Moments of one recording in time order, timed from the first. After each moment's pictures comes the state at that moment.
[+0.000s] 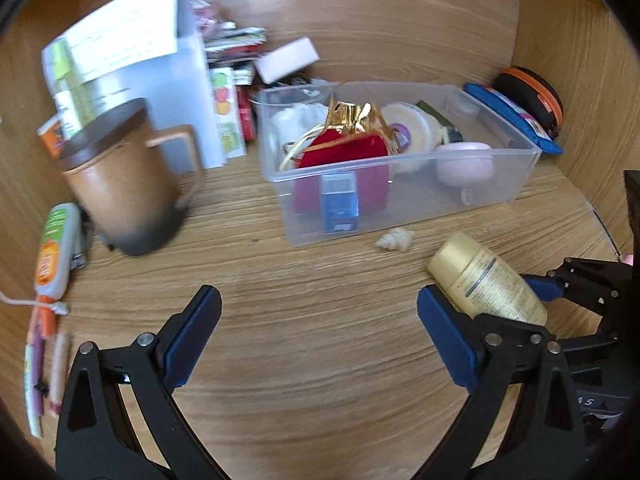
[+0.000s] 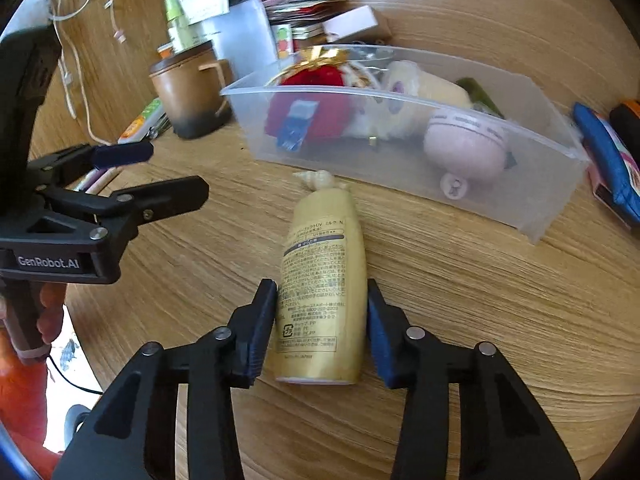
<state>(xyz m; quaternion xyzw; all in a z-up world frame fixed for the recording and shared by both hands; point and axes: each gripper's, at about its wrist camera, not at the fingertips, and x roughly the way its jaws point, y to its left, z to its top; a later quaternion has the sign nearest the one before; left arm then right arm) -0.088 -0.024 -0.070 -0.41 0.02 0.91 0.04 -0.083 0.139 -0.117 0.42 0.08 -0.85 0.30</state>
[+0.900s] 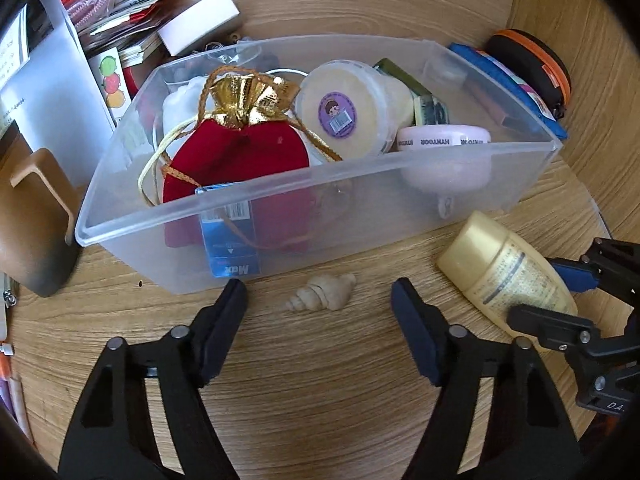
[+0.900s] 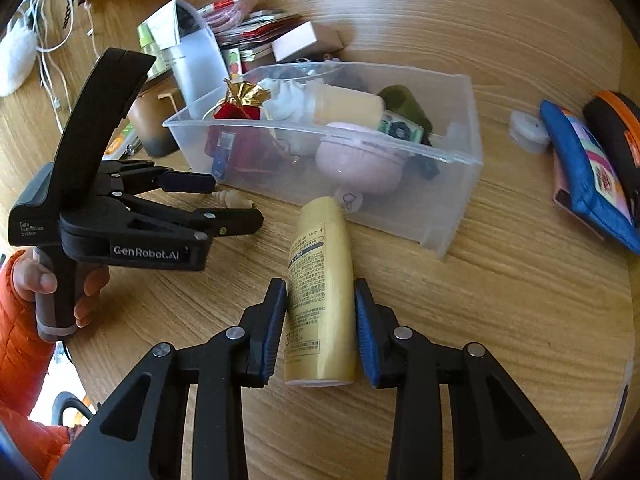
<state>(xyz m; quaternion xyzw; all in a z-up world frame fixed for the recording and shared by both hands) -0.152 0.028 -0.096 -0.47 0.02 0.88 0.08 -0.124 0.197 -0.106 0.41 0.09 -0.85 0.31</state>
